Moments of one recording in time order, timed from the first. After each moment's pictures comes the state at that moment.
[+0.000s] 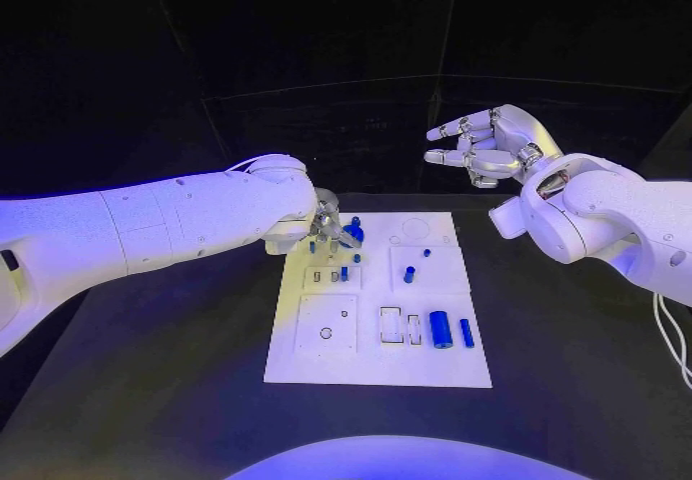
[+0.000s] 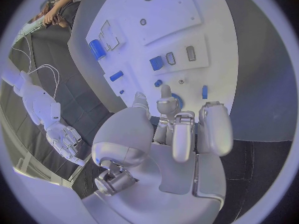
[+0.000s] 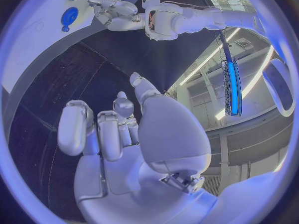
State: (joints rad) left arm 1.39 -0.54 -0.18 1.27 -1.02 0.18 -0.61; left_hand 1.04 0.16 -0.28 0.19 0.05 0.91 0.05 0.61 0.52 1.23 -0.02 1.14 0.86 1.46 -0.08 1.56 1.31 0.08 1.44 0.03 1.37 1.24; right arm 1.34 -0.83 -0.03 1.55 -0.66 -0.47 0.16; right_hand 1.34 -0.04 0.10 -0.02 0.25 0.92 0.16 0.10 0.07 1.18 0.07 1.17 1.02 1.46 0.00 1.50 1.31 0.06 1.42 0.10 1.38 1.18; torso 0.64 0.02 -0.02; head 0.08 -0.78
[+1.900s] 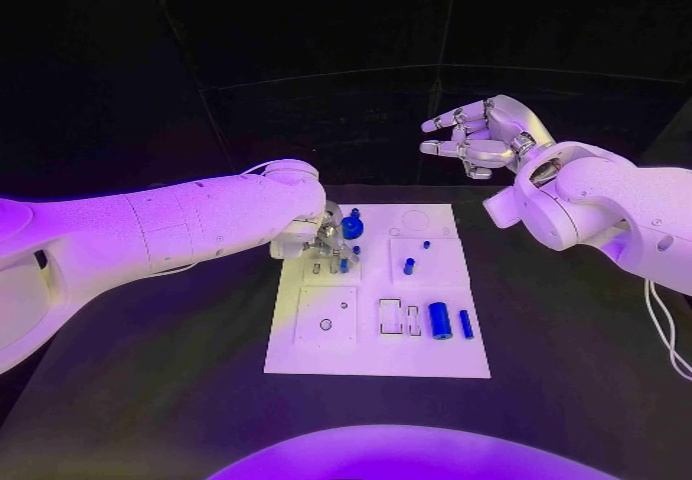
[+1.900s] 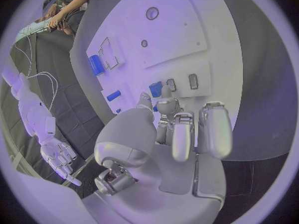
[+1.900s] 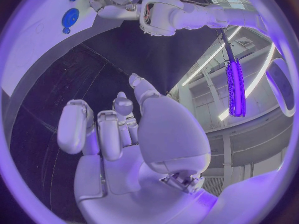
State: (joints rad) left arm 1.35 -0.48 -0.18 1.20 -0.99 0.31 -0.64; left_hand 1.11 0.20 -0.25 0.15 0.05 0.88 0.06 0.62 0.55 1.23 -0.02 1.15 0.87 1.46 -0.08 1.56 1.31 0.08 1.45 0.03 1.39 1.25; right arm 1.34 -0.81 -0.03 1.52 -0.65 -0.45 0.14; right_hand 1.35 -0.04 0.10 -0.02 0.30 0.92 0.17 0.10 0.07 1.16 0.08 1.16 1.00 1.46 0.00 1.49 1.31 0.06 1.42 0.10 1.37 1.16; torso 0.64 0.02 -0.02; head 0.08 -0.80
